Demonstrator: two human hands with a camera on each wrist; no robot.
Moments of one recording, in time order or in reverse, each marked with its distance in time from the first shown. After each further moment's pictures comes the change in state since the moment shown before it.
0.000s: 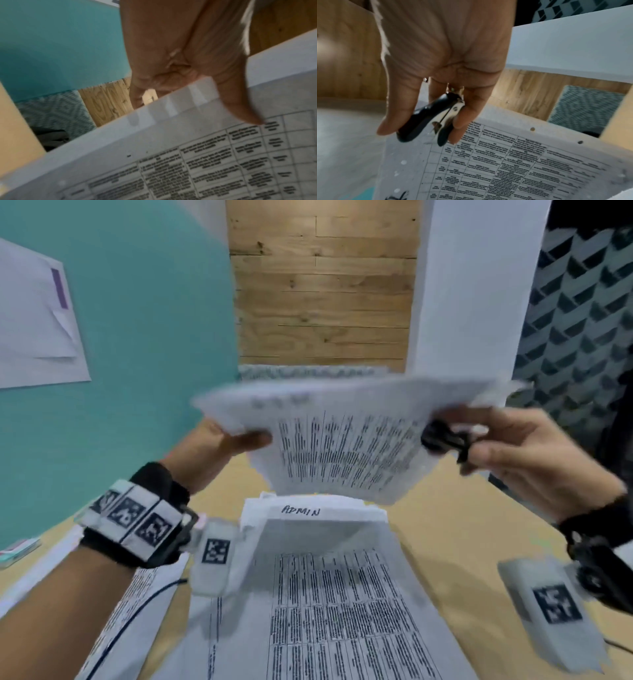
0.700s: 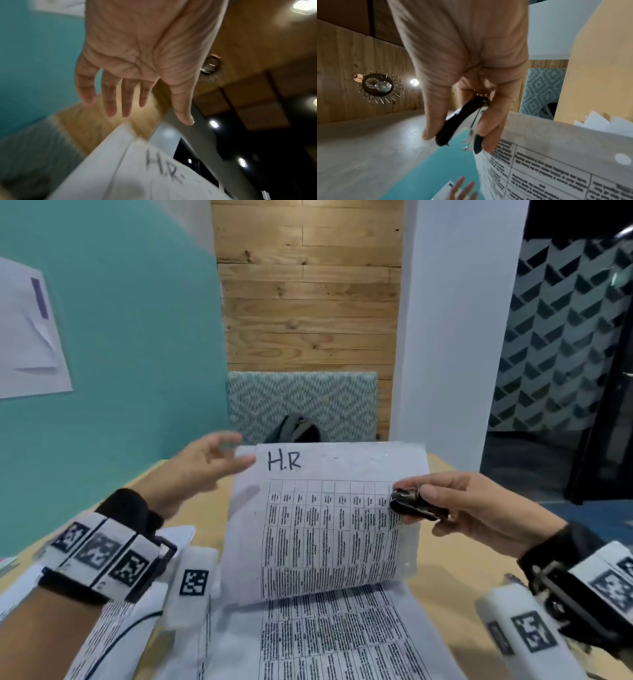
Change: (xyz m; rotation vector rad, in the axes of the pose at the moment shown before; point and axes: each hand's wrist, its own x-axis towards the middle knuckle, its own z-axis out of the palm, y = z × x) left_hand -0.012 0.000 -0.008 0.344 0.086 -0.427; right_hand -0.012 0.036 0.010 0.112 -0.060 0.468
